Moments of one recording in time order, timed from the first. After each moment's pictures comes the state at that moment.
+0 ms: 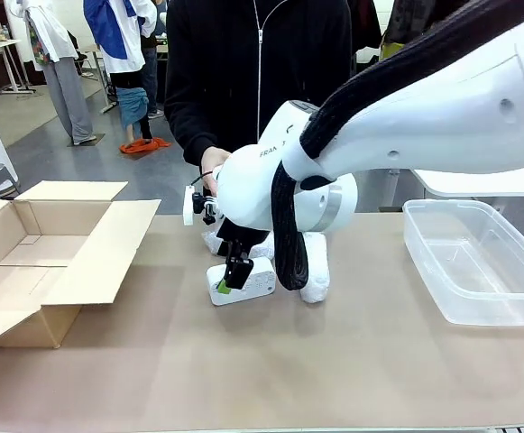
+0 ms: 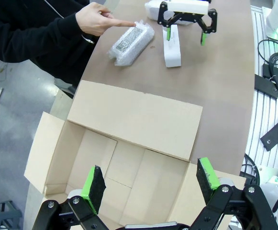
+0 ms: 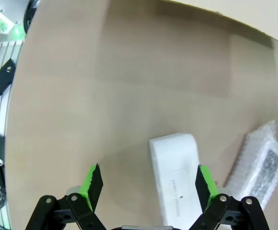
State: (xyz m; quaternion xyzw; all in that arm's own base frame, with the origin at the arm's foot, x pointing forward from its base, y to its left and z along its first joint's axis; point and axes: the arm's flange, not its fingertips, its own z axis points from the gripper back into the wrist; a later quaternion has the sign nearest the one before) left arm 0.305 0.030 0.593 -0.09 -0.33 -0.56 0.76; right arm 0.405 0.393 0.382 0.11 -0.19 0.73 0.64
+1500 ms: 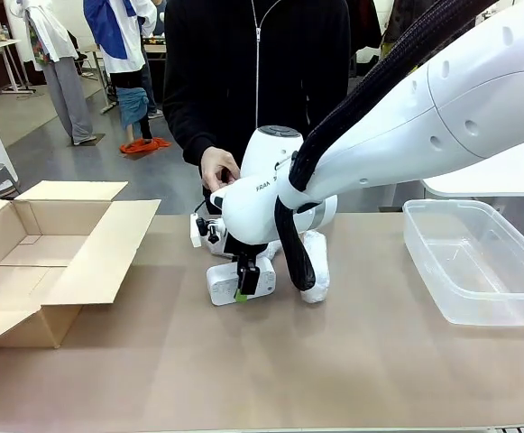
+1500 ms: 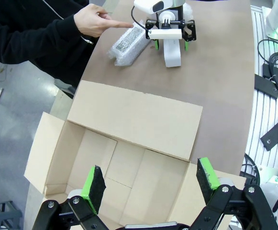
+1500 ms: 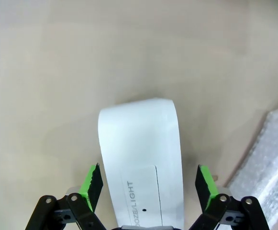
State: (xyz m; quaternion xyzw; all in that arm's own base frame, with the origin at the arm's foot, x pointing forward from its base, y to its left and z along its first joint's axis) left arm 0.305 0.030 0.593 -0.09 -0.33 -0.56 0.76; right arm 0.463 0.395 0.316 0.06 -0.10 0.76 0.64
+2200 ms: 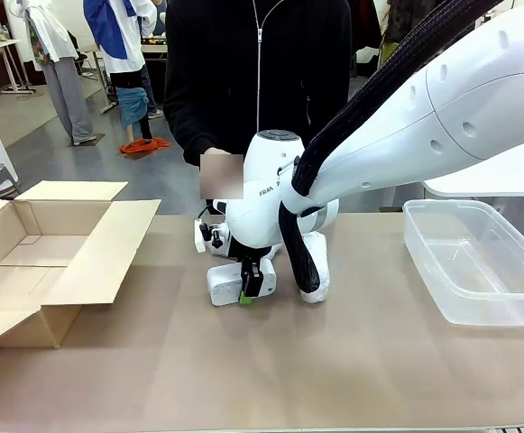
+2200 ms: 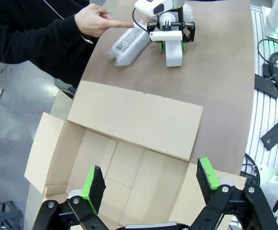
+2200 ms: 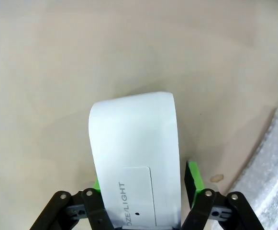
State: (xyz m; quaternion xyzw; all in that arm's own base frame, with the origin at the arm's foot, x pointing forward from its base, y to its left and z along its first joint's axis) left arm 0.305 0.030 0.593 -0.09 -0.33 -0.56 0.76; right arm 0.463 0.394 0.309 0.06 -0.09 0.76 0.64
